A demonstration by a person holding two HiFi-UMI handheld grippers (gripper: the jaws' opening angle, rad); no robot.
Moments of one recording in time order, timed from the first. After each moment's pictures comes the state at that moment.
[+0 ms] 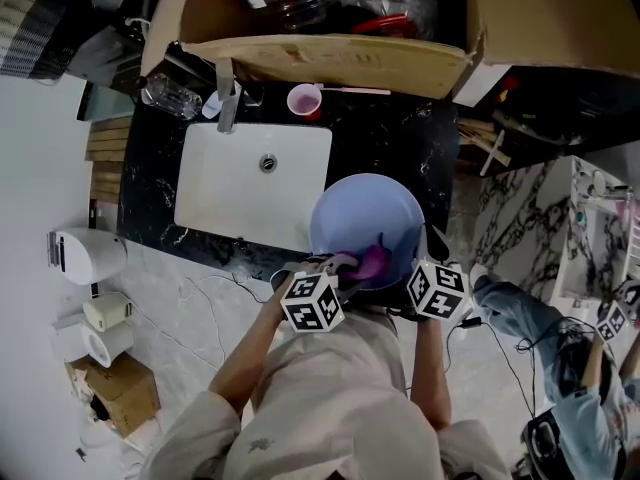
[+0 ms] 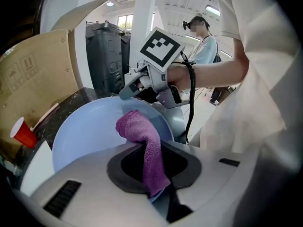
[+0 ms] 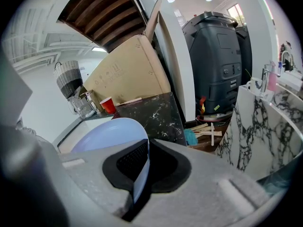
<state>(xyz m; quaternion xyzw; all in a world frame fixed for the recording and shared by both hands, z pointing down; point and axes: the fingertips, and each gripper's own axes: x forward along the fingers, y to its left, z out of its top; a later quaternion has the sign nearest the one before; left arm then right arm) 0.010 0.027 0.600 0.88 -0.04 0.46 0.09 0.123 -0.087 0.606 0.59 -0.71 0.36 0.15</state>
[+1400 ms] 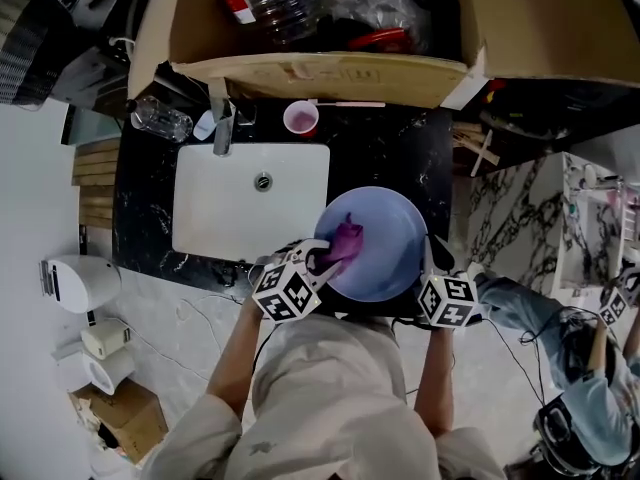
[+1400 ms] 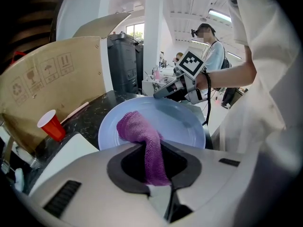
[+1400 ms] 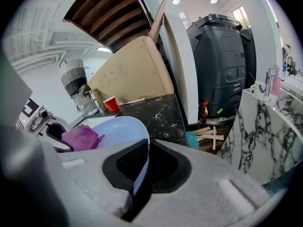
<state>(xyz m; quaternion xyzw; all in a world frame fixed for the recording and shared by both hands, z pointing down) -0.061 -0.050 0.592 0.90 -0.11 0.42 0.06 0.118 -0.085 0.606 0.58 -0.72 0.34 0.15</state>
